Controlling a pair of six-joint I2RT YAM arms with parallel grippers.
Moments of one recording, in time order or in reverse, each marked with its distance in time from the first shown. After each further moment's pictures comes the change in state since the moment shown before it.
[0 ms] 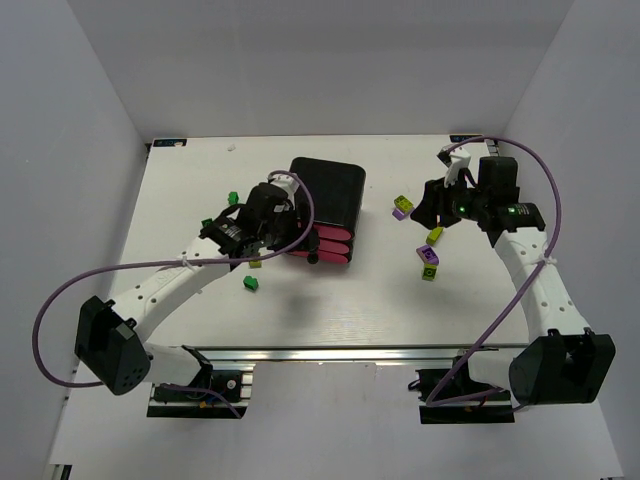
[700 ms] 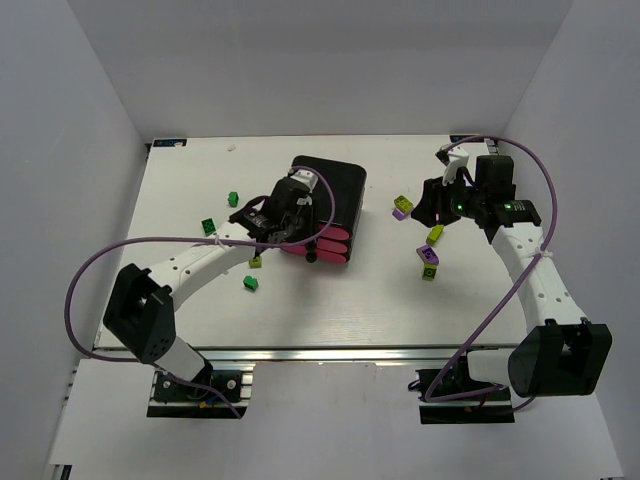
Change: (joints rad) left arm -0.029 0.215 0.081 0.090 -0.137 0.118; right arm -0.001 0.042 0.000 0.027 0.033 -0.002
